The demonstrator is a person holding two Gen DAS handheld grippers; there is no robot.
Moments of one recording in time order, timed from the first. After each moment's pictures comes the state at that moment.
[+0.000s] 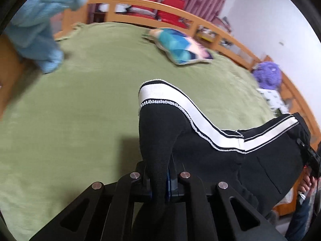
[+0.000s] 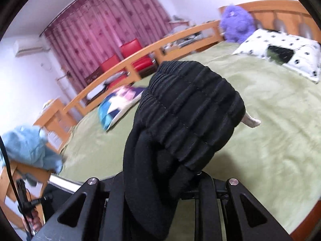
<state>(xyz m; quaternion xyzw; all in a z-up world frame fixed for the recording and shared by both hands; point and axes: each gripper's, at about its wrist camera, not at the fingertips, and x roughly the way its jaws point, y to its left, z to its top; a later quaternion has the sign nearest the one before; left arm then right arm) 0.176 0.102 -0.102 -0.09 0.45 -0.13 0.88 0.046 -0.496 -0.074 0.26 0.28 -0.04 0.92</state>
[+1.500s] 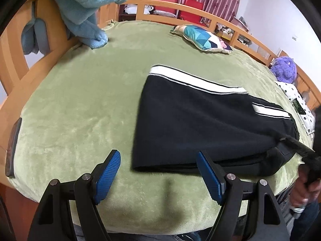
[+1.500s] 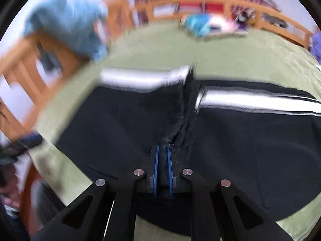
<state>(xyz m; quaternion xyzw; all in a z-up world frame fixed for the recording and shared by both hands) 0.018 0.141 -0.142 -0.07 0.43 -0.05 0.90 0.022 -0.187 -0.148 0.08 0.40 0.16 0.90</state>
